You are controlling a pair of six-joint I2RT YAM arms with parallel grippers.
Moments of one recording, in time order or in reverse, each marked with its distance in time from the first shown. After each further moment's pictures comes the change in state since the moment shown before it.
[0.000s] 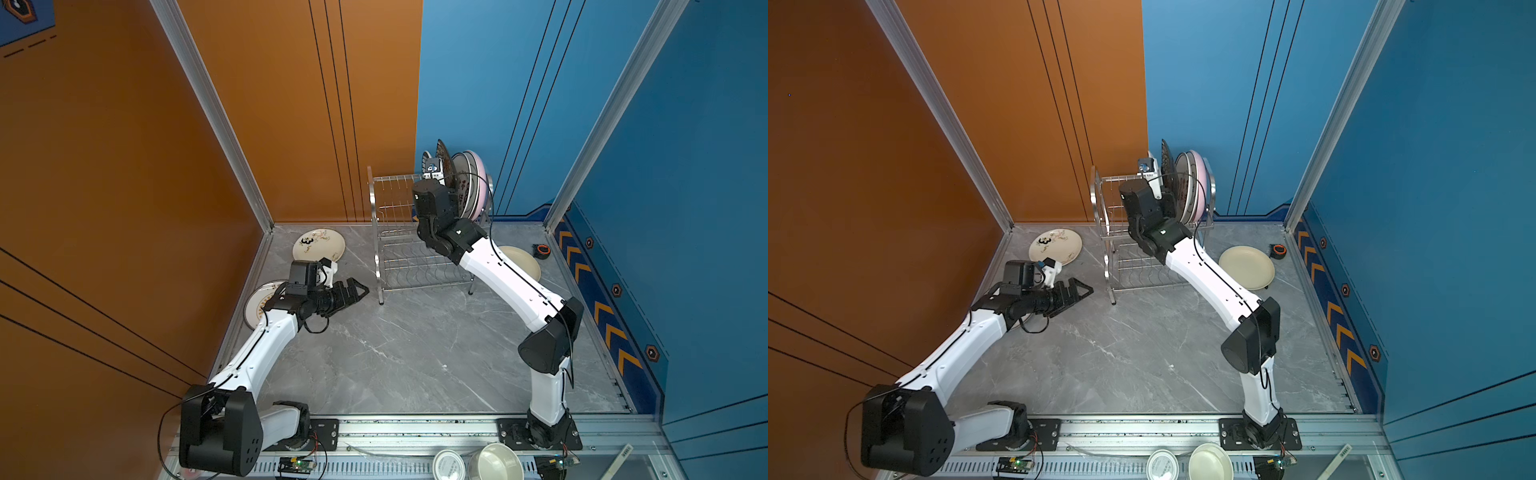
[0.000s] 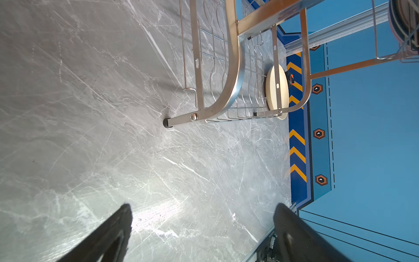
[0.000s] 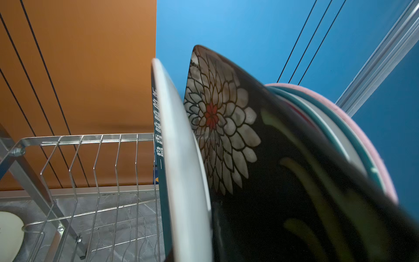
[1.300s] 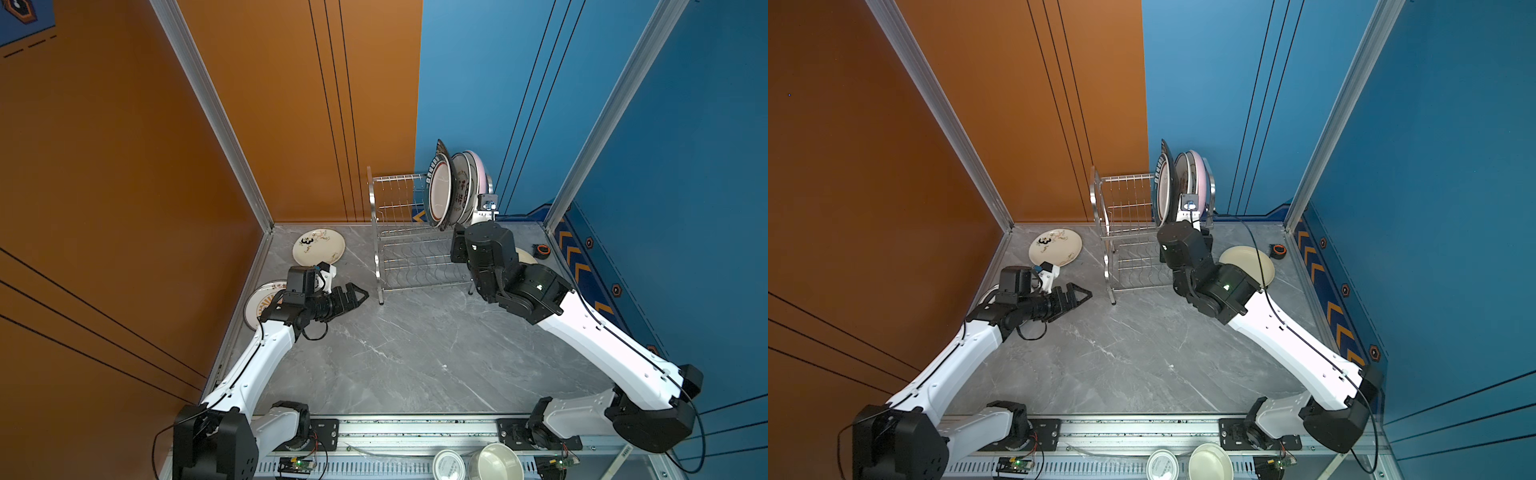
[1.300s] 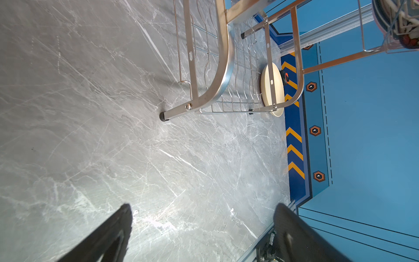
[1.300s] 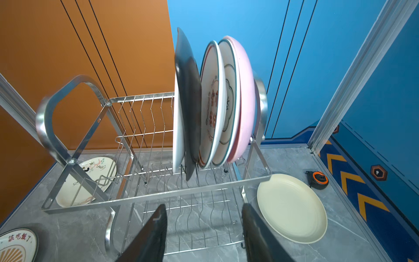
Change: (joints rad) left arm -0.018 -0.094 -0.054 0.000 -0.006 -0.013; right arm 0.124 -0.643 -0.562 -0.200 -0.142 0.341
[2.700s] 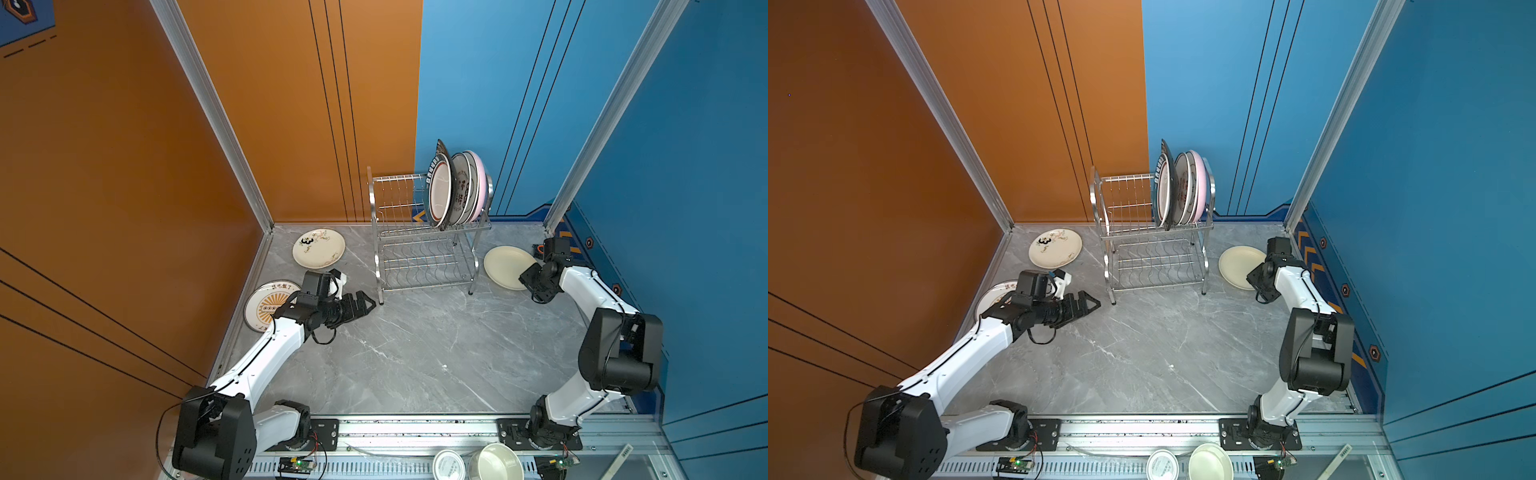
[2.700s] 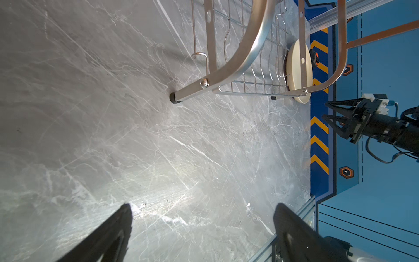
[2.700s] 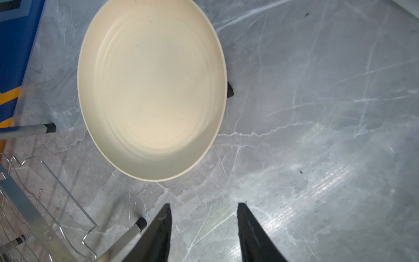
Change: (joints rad) left arm -0.100 0.061 -0.024 0.005 -0.104 -0.011; right arm -1.015 0.362 -0.351 -0.016 -0.833 0.399
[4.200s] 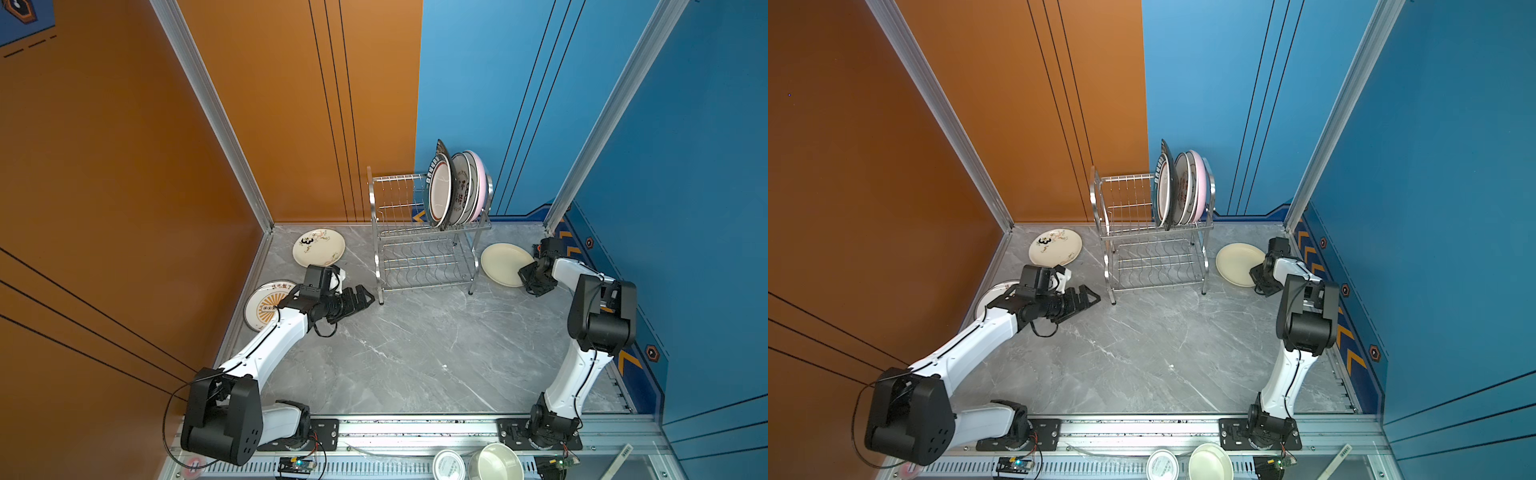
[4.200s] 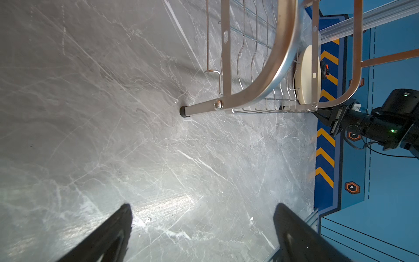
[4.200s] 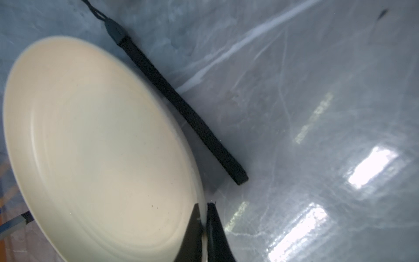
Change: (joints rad) left arm 0.020 0.091 0.051 0.014 -0.021 -0.016; right arm -0.047 0.301 0.129 0.135 -0.025 0.156
